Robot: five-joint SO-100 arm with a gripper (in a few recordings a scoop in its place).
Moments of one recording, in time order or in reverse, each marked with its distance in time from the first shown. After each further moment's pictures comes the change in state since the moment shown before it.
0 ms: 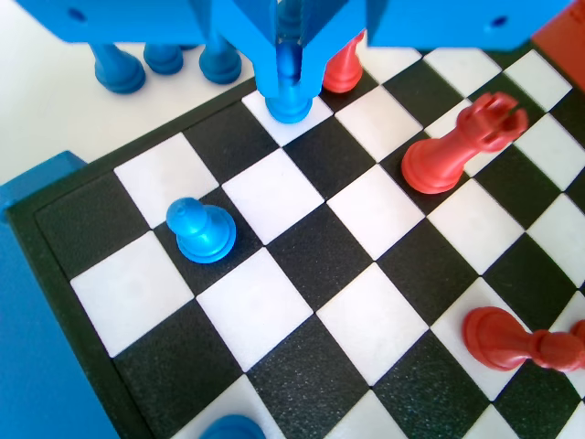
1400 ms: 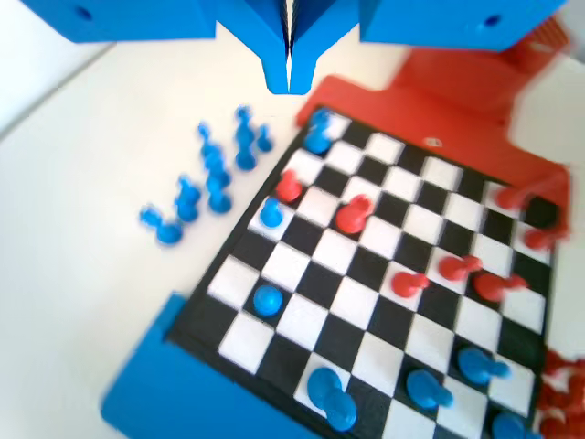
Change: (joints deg) arm 2.8 28.6 -9.9 31.2 23.9
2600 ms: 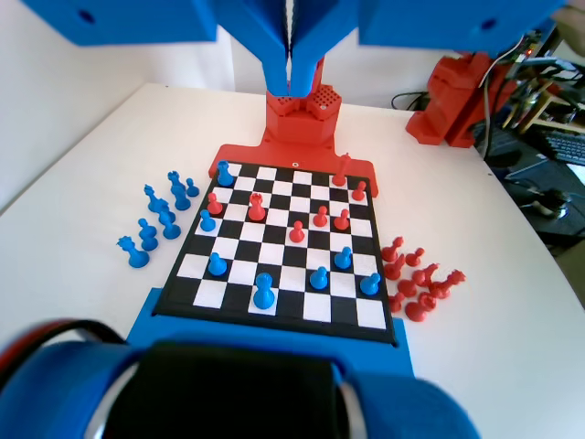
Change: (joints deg) arm 19.8 55.3 6.9 33.0 -1.1
